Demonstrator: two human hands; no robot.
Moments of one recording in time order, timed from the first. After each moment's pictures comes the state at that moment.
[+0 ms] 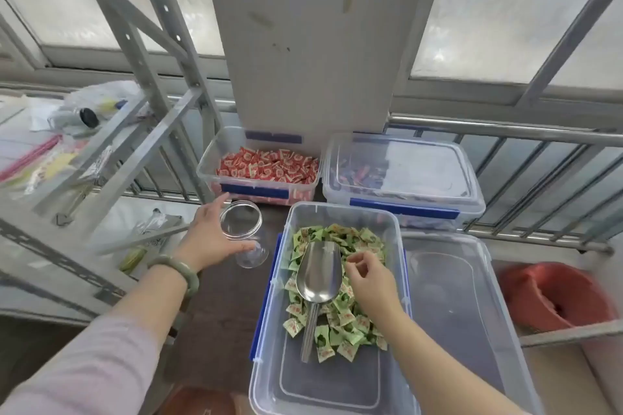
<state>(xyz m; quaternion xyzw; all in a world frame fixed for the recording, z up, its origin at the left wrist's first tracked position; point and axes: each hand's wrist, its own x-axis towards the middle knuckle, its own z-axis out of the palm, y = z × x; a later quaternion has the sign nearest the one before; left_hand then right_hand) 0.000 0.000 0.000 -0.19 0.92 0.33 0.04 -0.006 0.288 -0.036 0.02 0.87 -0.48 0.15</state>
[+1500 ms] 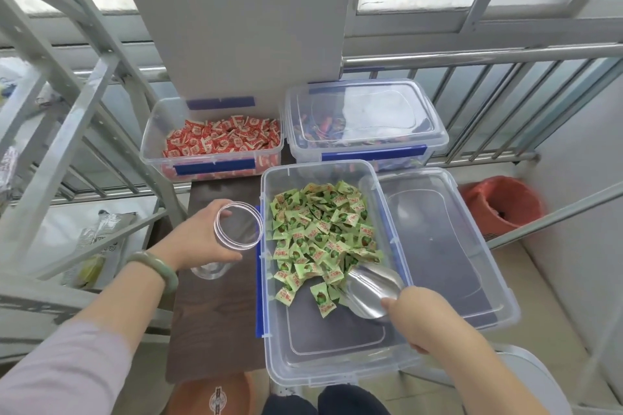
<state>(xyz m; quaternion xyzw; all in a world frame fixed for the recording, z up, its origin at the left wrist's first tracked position) -0.009 -0.004 -0.022 0.01 0.94 0.29 0.20 0.067 0.306 0.020 -0.08 0.84 0.15 0.51</state>
